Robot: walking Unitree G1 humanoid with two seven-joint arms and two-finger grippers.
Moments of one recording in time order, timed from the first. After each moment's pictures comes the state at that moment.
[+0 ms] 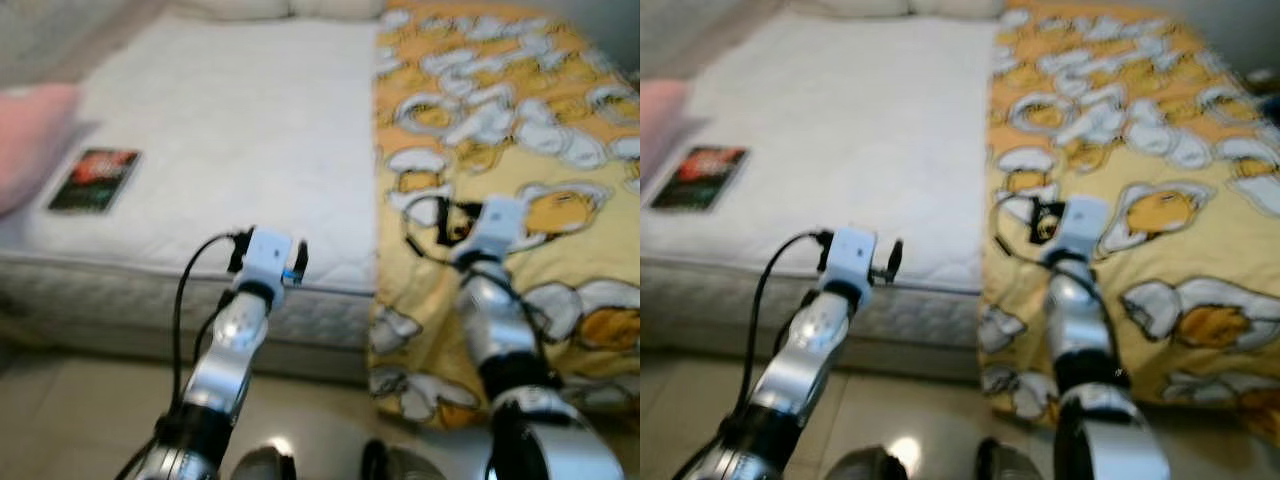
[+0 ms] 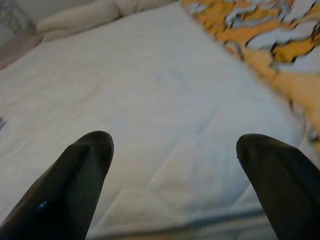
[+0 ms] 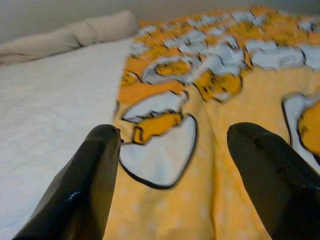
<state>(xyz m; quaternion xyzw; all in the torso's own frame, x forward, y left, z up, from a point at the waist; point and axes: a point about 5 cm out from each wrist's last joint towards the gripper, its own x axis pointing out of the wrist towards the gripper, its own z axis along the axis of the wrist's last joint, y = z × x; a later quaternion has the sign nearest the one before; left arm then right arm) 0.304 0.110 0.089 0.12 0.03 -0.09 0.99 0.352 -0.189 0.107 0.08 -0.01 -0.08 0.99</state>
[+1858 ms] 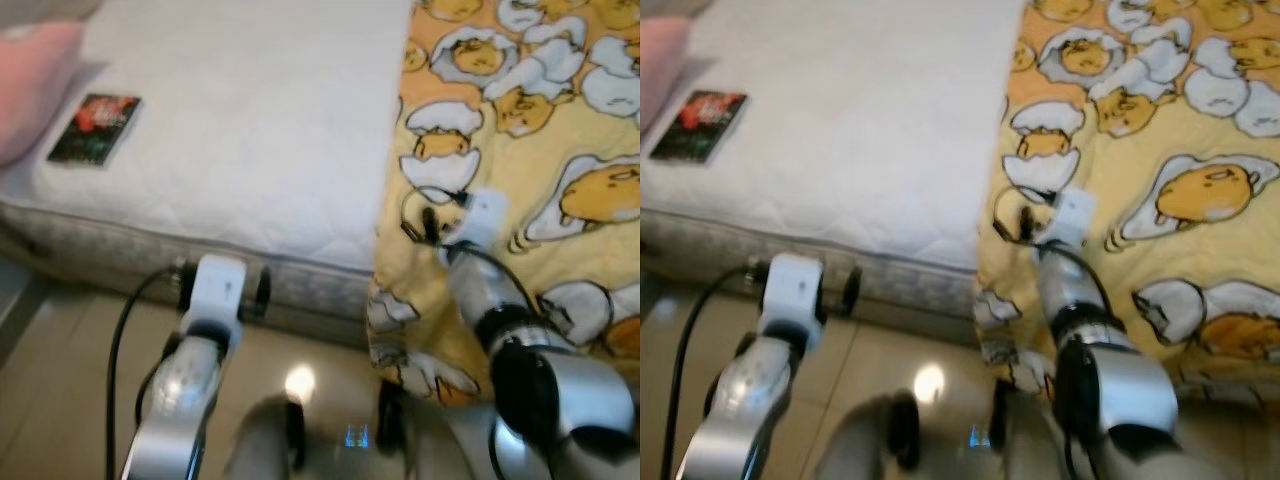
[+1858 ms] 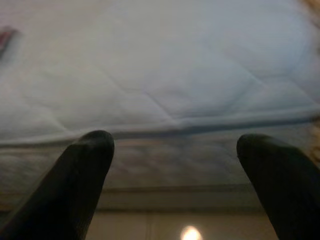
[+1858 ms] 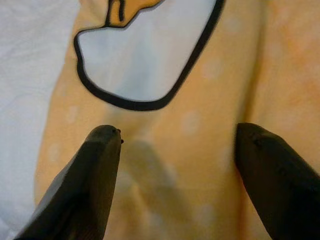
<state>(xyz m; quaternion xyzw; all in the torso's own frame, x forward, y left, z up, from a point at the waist) 0.240 0.146 0.103 0.11 0.08 -0.05 0.99 0.383 -0.167 0.111 0.12 0.11 -0.05 0.99</state>
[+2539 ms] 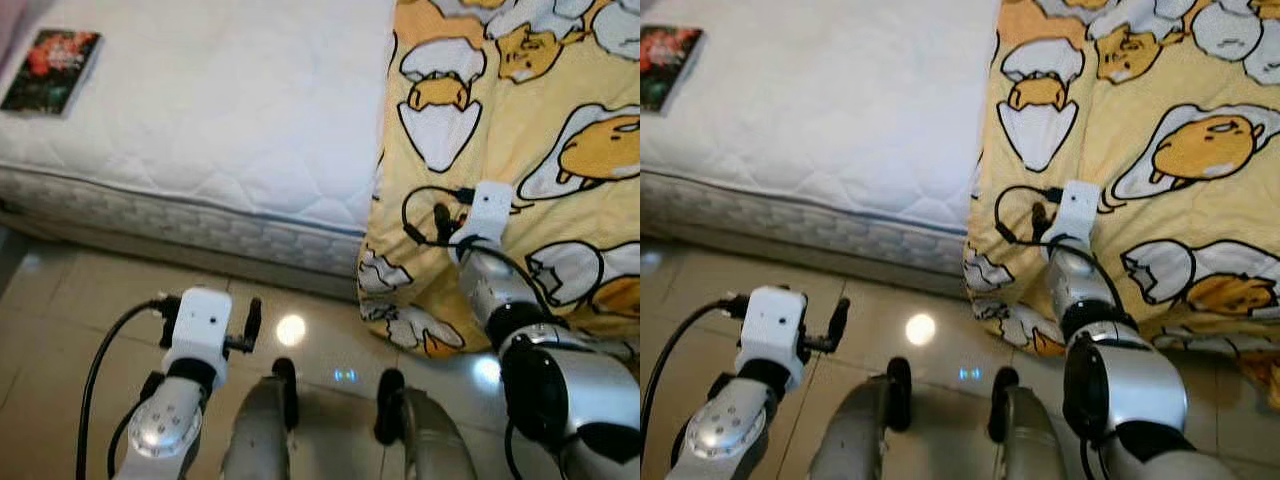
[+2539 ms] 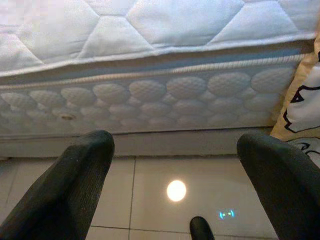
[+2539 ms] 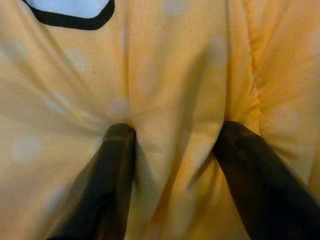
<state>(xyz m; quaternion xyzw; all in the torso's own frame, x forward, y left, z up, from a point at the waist) 0.201 0.154 0.103 0.11 0.11 -0.05 0.99 0.378 -0.183 0.104 0.05 0.12 -0.06 0.99</state>
